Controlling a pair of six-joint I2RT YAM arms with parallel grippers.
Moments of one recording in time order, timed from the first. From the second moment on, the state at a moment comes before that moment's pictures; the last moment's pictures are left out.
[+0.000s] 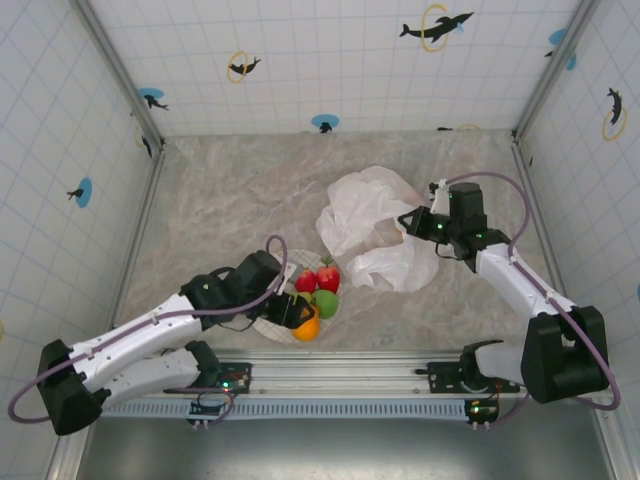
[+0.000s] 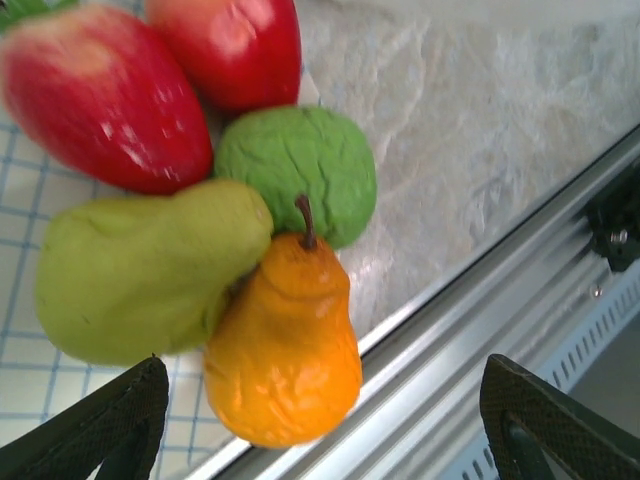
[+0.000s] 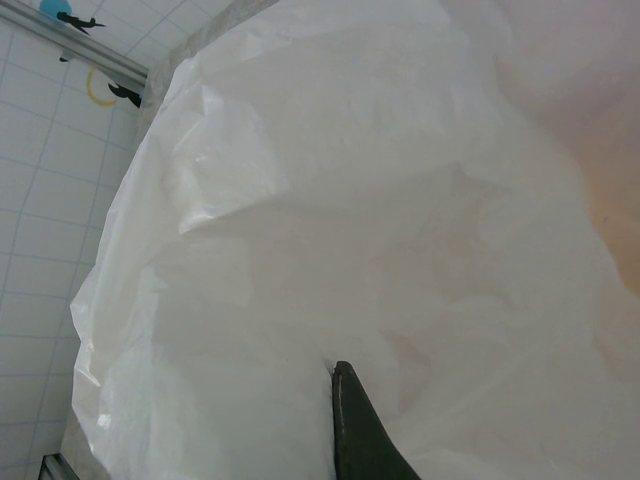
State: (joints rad) left arm -0.93 0.93 0.68 -0.73 0.25 -0.53; right arm 0.24 1.25 0.76 -0.17 -0.50 0.55
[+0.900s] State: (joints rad) left arm -1.06 1.12 0.59 -0.62 0.21 -0.67; right arm 0.24 1.25 0.76 -0.16 -0.49 0.54
